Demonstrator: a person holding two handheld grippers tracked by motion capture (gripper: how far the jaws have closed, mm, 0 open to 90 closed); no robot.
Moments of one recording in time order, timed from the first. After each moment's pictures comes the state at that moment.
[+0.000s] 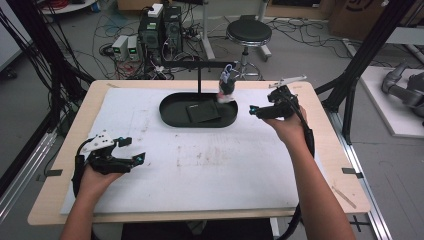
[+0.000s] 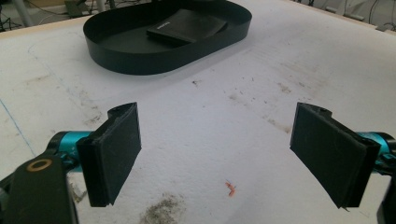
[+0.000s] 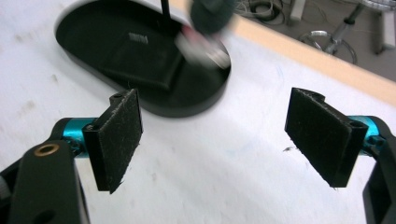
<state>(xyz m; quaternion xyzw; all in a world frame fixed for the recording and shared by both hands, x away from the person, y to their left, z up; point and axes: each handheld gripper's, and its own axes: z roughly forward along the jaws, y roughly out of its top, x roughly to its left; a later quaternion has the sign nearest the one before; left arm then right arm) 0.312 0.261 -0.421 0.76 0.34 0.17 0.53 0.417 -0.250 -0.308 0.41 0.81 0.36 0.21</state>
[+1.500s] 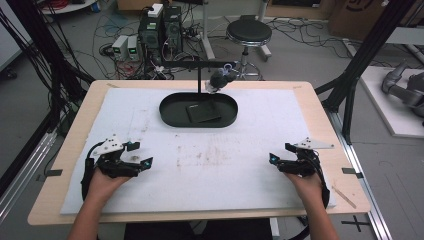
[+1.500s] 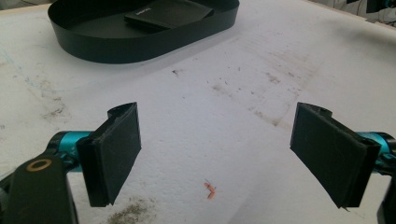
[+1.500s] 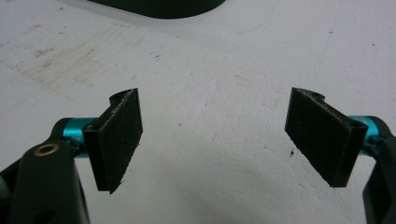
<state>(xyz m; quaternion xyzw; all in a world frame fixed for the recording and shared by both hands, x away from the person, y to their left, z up) 0.312 0.243 -0.437 0.77 0.33 0.15 0.52 0.317 -0.325 -0.429 0.44 0.76 0.43 0.19</state>
